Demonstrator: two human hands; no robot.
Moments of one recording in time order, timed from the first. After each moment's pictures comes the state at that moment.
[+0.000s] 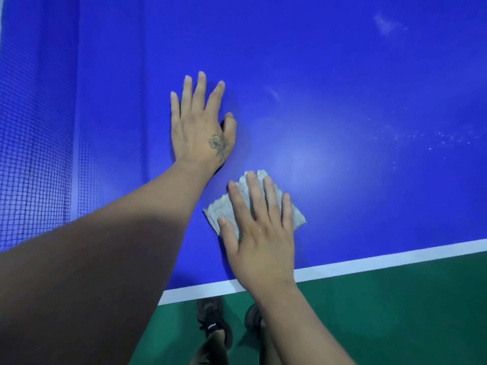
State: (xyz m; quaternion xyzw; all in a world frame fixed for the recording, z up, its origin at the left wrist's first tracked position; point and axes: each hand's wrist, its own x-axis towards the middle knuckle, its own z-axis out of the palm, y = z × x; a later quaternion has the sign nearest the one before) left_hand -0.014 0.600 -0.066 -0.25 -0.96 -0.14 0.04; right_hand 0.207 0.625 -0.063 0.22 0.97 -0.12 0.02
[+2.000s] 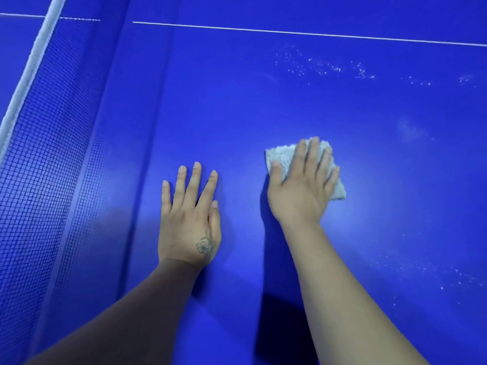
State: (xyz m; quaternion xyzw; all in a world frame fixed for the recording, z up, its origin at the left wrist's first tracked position) left_hand -0.023 0.617 -0.077 -0.19 -0.97 -0.12 0.03; right_hand -0.025 0.828 -0.072 0.33 0.94 -0.12 0.02
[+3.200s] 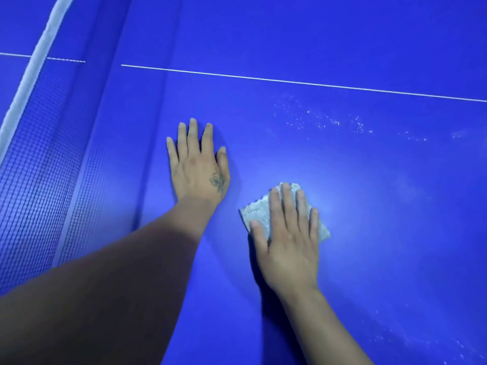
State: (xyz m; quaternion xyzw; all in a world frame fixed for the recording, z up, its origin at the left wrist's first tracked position) left_hand -0.237 0.709 -0.073 -0.10 -0.99 -0.12 0.03; right_hand -0.052 0.828 -0.067 0.20 0.97 -0.11 0.03
